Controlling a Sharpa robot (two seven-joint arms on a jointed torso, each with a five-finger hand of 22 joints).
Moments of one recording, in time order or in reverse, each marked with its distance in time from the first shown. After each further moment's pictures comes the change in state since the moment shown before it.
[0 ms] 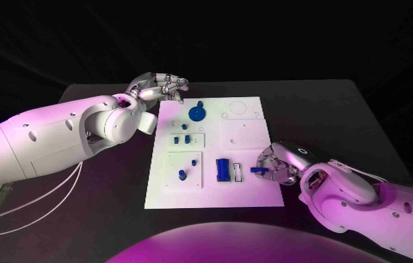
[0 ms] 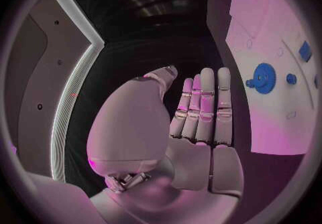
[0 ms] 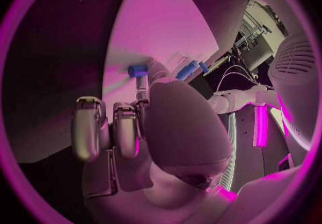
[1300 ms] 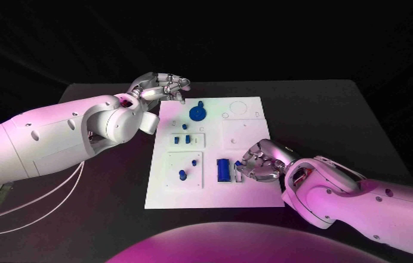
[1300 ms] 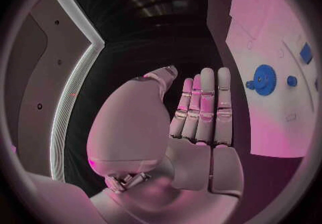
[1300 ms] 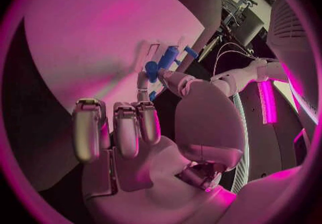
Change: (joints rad) left arm 0.000 0.007 0.000 -0.001 0.000 0.000 0.000; left_hand 0.000 0.000 0.000 0.000 0.000 0.000 0.000 0.000 0.000 0.000 0.000 0.000 0.000 0.000 0.000 0.000 0.000 0.000 0.000 0.000 0.000 0.000; right arm 0.037 0.096 -0.006 0.007 0.255 -0.035 -0.007; right_hand -0.521 -0.112 0.597 -0.190 -0.073 0.002 -0.021 0.084 0.098 0.000 -0.011 0.068 0.003 0.001 -0.001 0.000 0.000 0.000 0.000 0.000 0.032 0.000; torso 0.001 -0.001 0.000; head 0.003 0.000
